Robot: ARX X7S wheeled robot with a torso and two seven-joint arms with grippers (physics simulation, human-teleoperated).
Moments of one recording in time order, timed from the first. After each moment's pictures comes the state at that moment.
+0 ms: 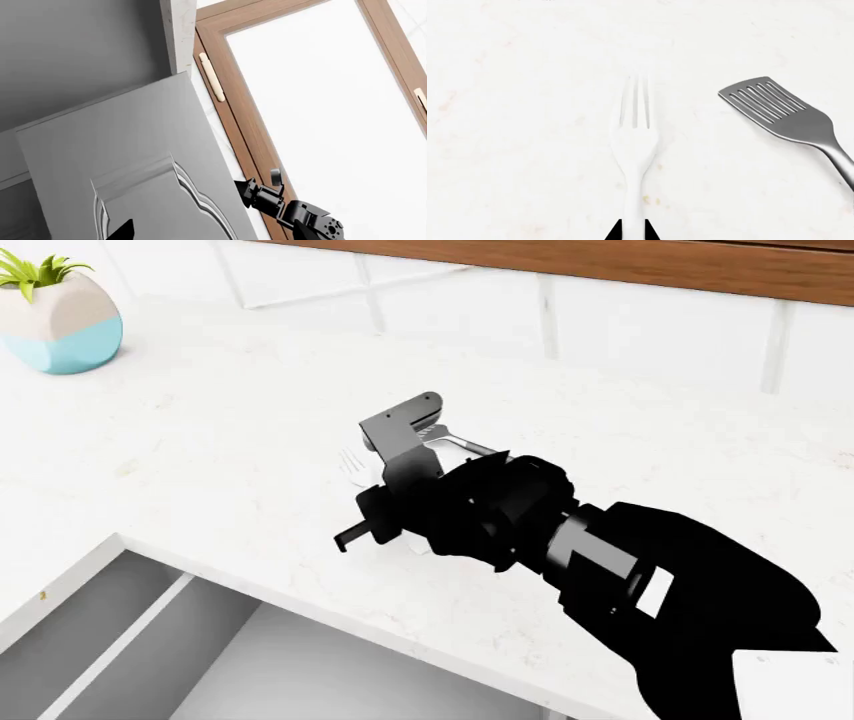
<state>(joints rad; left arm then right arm) 0.79 -0.20 -0.70 -0.54 -1.44 -0.38 1.57 1.44 0.00 -1.53 0.80 1.46 0.56 0.24</state>
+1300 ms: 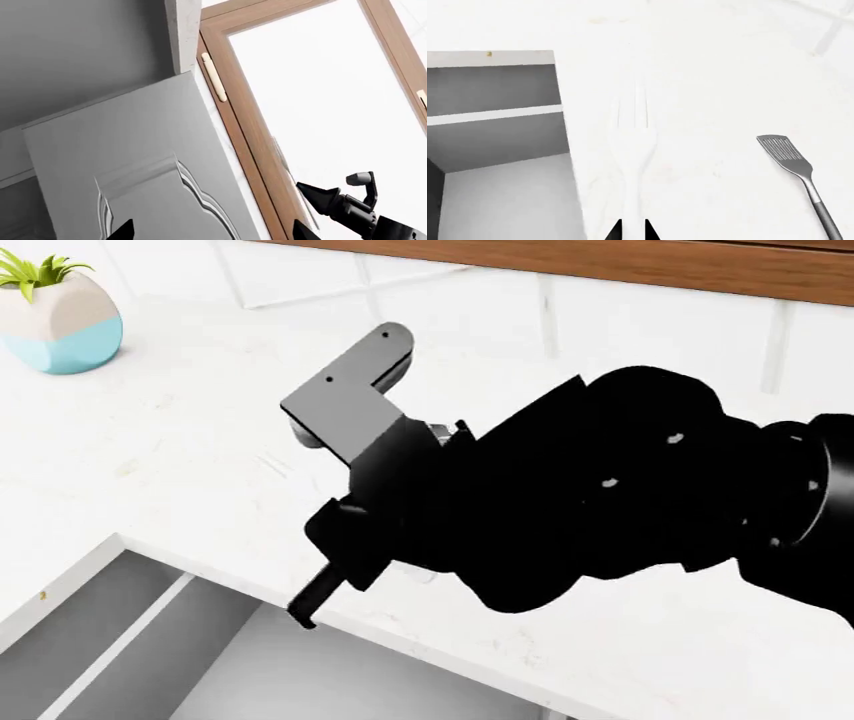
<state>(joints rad) 0.79 -0.22 -0.68 -0.56 -1.46 -0.37 1.57 1.76 0.34 -1.38 -0.15 1.98 0.84 0.73</state>
